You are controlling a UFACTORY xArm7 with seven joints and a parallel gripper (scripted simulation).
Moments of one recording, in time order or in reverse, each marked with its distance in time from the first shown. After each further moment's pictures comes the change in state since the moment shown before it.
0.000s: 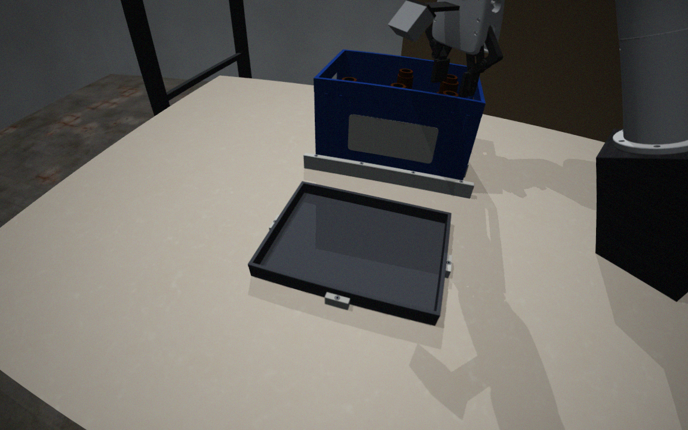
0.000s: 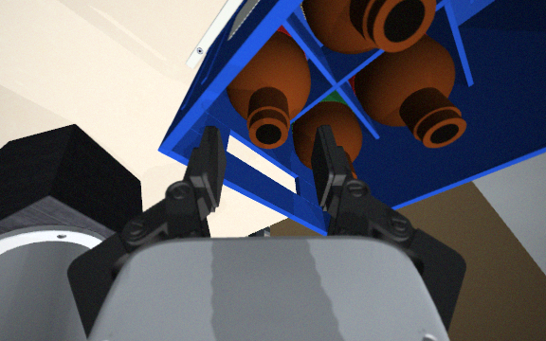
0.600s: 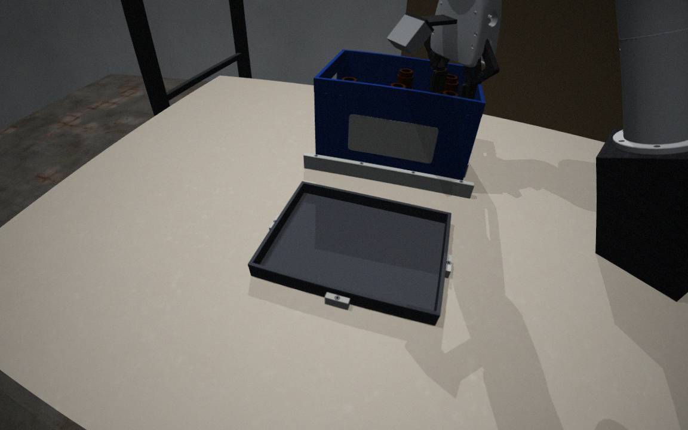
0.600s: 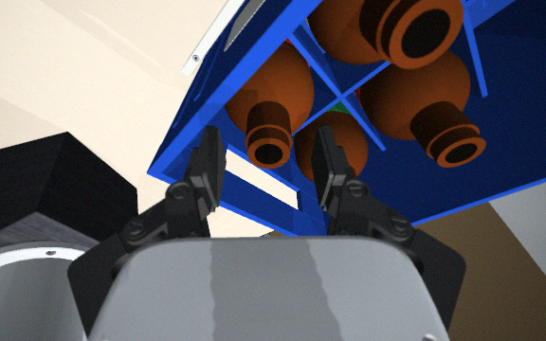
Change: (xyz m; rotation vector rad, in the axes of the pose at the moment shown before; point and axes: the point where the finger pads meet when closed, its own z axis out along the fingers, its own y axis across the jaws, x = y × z) arm 0.000 0.000 0.019 0.000 0.000 0.000
